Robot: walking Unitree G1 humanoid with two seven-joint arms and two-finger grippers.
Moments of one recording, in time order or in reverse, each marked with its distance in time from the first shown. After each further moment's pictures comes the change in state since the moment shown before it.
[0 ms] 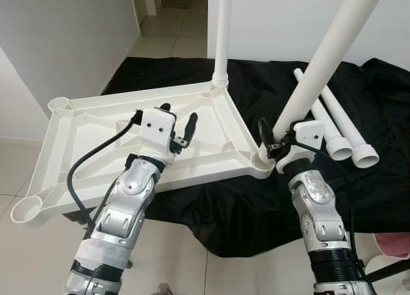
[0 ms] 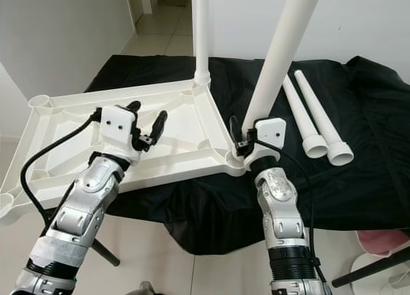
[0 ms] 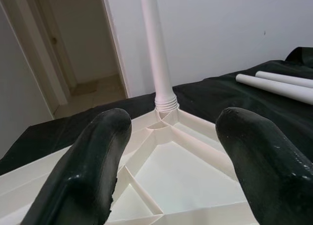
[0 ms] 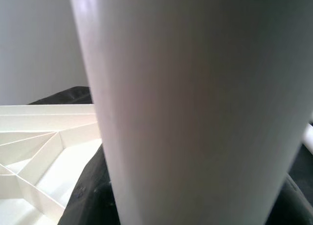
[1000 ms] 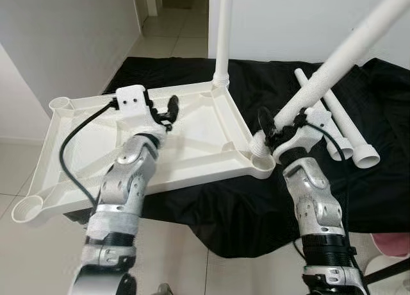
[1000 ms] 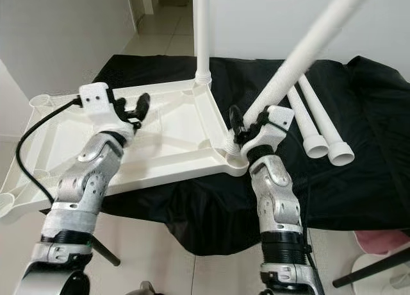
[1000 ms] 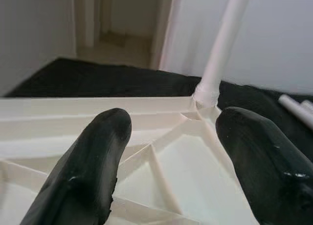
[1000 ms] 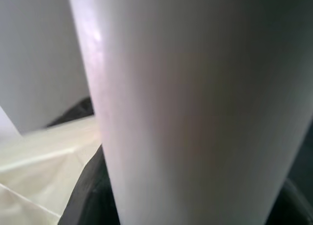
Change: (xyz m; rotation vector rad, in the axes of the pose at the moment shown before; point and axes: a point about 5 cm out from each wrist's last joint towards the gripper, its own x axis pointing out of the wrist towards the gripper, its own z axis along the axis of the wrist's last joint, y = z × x) left arm 0.021 0.029 -0.004 -0.309 0.107 0.229; right arm 0.013 0.000 0.000 0.220 0.069 -0.043
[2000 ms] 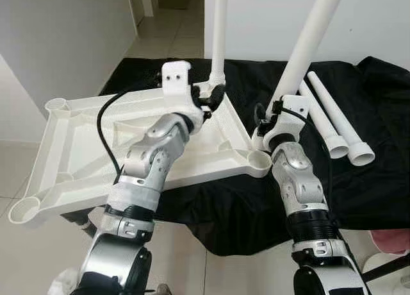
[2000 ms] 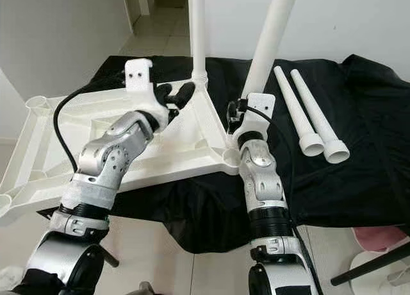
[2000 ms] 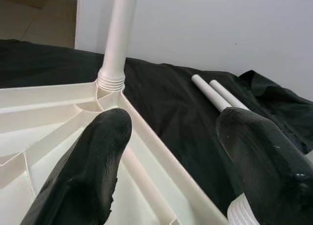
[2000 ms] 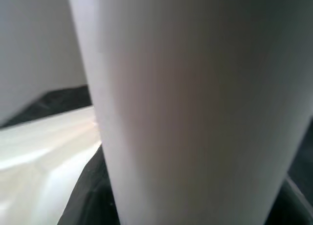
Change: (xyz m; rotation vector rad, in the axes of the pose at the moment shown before) left arm 0.035 -0.057 0.017 -0.168 0.130 -0.270; right arm 0.036 0.016 -0.002 -0.004 0.055 -0.128
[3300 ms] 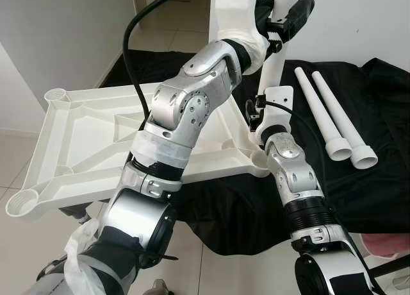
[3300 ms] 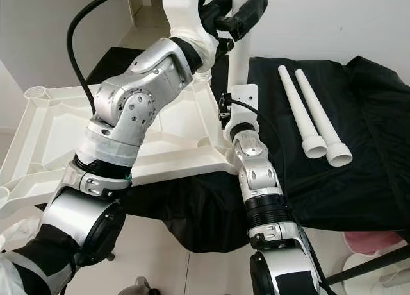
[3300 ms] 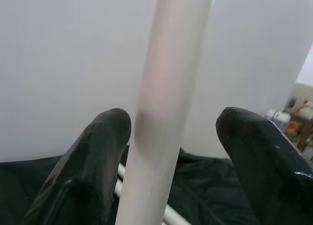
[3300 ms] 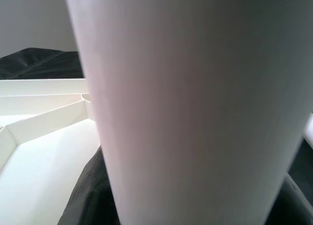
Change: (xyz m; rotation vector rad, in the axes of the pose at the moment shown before) left arm 0.021 -0.108 0.101 0.001 -0.250 -0.431; right arm 0.017 0.006 0.005 -0.240 0.043 -0.023
